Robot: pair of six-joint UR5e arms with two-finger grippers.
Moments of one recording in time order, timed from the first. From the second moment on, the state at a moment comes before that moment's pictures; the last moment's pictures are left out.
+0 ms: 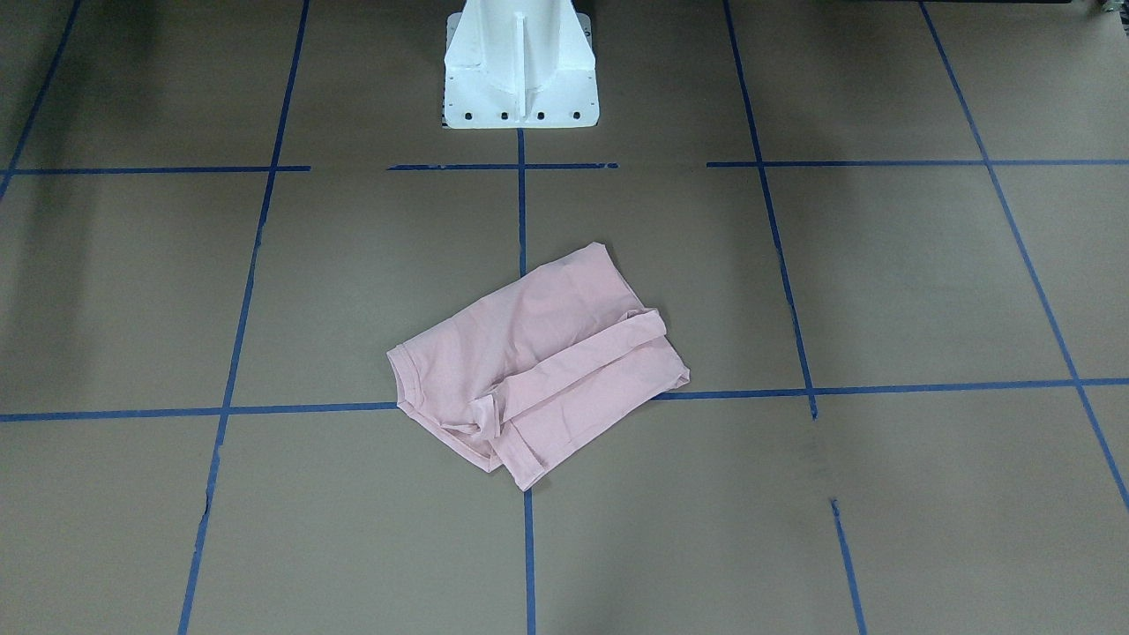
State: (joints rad) left arm -1.61 -1.65 -1.63 -1.62 -2.27 0.34; right arm 1.54 -1.67 1.81 -1.72 2.33 -0.21
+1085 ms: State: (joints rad) left arm -1.53 -1.57 -1.61 -1.62 -2.26 0.00; right arm 1.55 -1.70 1.74 -1.72 2.36 -0.21
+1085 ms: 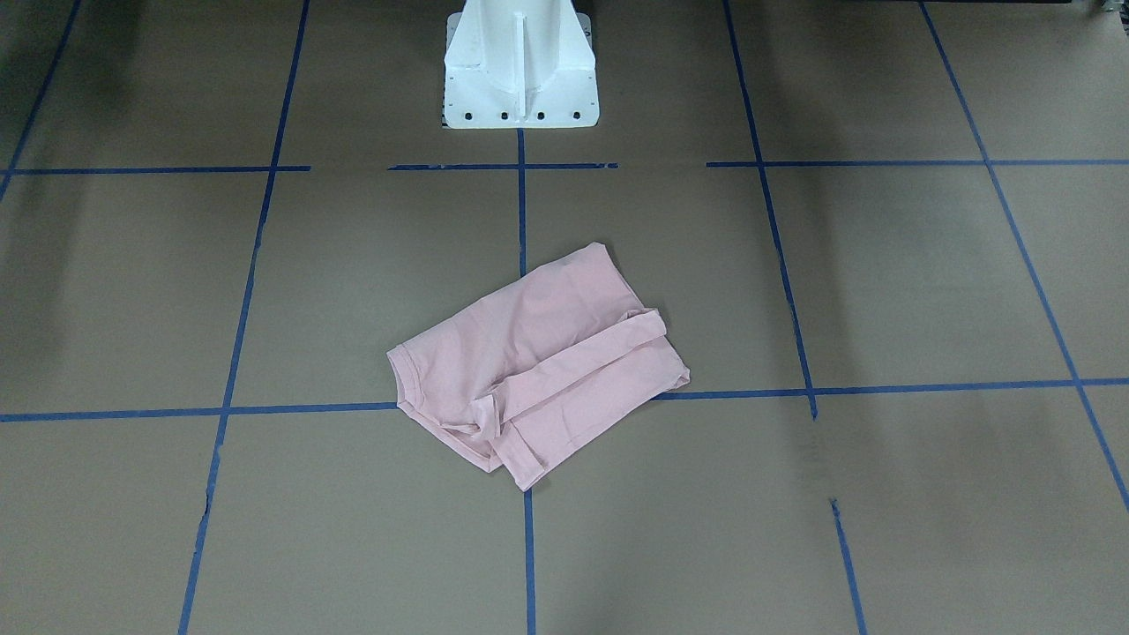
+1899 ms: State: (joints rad) left arm -1.53 -1.54 -1.62 -1.61 -2.27 0.10; right arm 1.61 -1.66 1.72 -1.72 2.37 -0.17
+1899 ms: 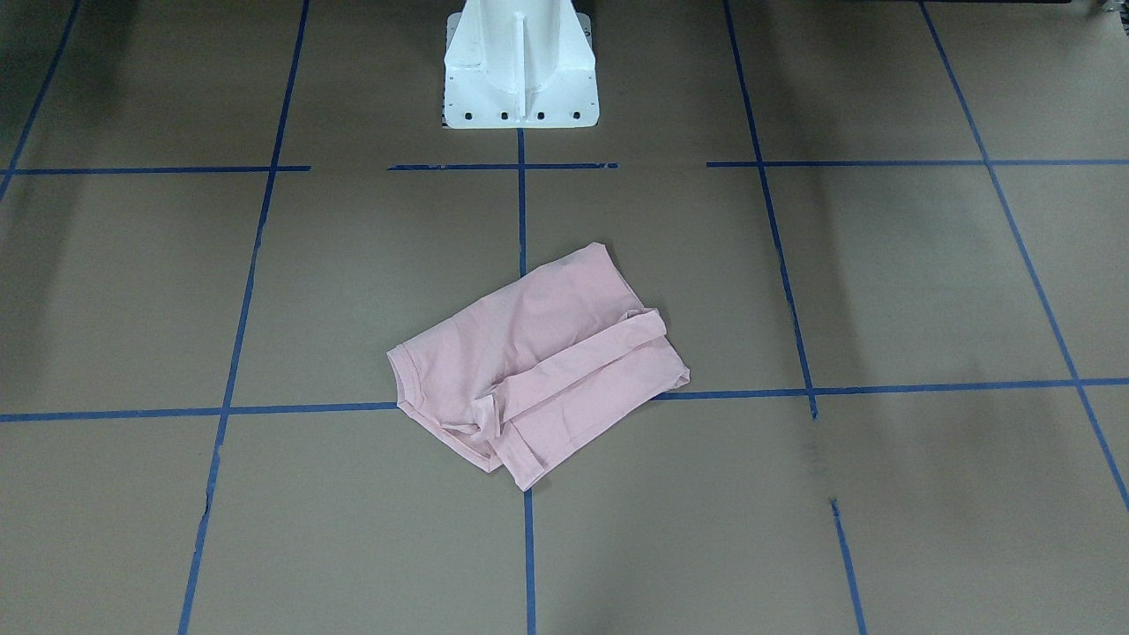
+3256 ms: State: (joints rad) left arm -1.53 -1.56 -1.62 -1.63 -2.31 -0.01; right arm 1.63 -1.63 1.72 -1.62 2.37 -0.05
